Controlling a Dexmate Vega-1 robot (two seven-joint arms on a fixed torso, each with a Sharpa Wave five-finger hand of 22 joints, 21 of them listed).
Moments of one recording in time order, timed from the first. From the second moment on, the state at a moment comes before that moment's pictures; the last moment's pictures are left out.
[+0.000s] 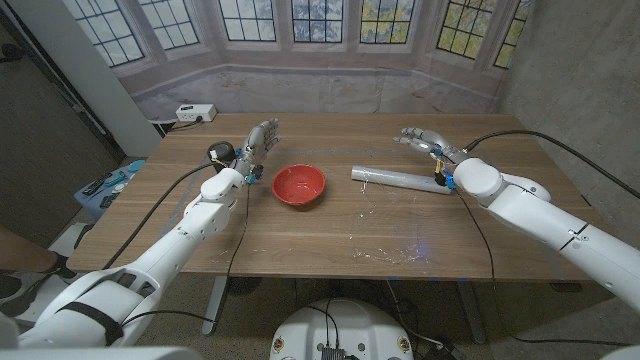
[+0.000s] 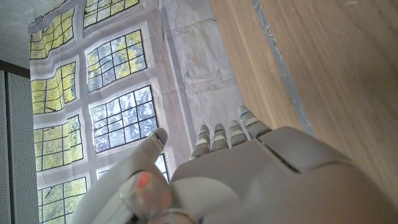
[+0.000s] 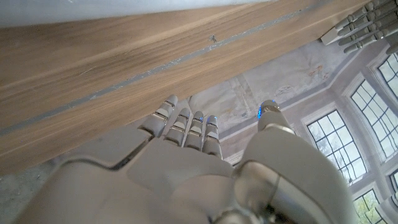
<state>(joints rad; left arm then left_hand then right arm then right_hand) 0.68 0.47 0.42 -1.13 -0.60 -0.30 -0.11 0.24 0.18 0.67 0.07 0.17 0.05 0.08 0.19 0.17 -0.01 0.10 0.22 0.19 -0.03 0.11 0.19 0.17 0.08 0.09 0.26 0.17 -0.86 -0.93 -0.50 -1.96 0.14 -0.42 -0.15 0.57 0.09 0.29 -0.15 0.18 0.13 -0.03 0.18 0.19 0.14 -0.05 0.18 0.20 0.06 -0.02 0.18 0.19 0.19 0.04 0.17 0.17</state>
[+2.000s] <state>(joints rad) 0.65 0.46 0.46 -1.12 -0.58 -0.23 -0.13 0.25 0.18 0.69 0.07 0.17 0.09 0.09 0.19 0.17 0.03 0.11 0.22 0.19 0.00 0.13 0.19 0.17 0.11 0.11 0.25 0.17 -0.60 -1.08 -0.81 -2.17 -0.47 -0.82 0.47 0.84 -0.11 0.32 -0.18 0.22 0.05 0.00 0.20 0.19 0.13 0.01 0.21 0.21 0.13 0.04 0.21 0.18 0.32 0.07 0.23 0.17</state>
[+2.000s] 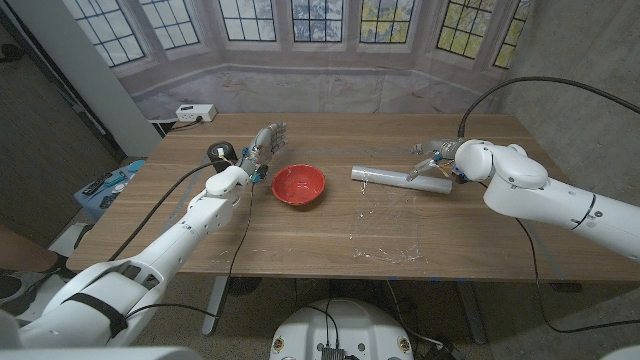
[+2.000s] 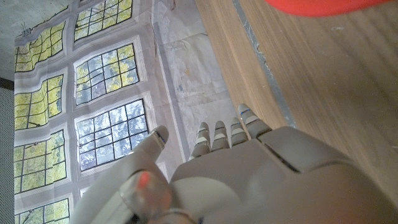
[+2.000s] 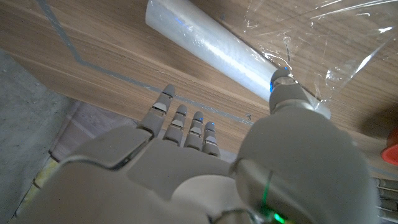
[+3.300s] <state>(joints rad) 0.66 0.46 0.48 -1.17 -0.57 -0.19 -0.11 0.25 0.18 0.71 0.08 0.17 0.12 0.09 0.19 0.18 0.04 0.12 0.23 0.19 0.02 0.14 0.19 0.17 0.13 0.11 0.24 0.17 -0.70 -1.03 -0.74 -2.06 -0.61 -0.68 0.42 0.94 -0.16 0.32 -0.16 0.25 0.24 0.07 0.23 0.19 0.31 0.01 0.22 0.18 0.24 0.06 0.20 0.18 0.45 0.04 0.20 0.16</state>
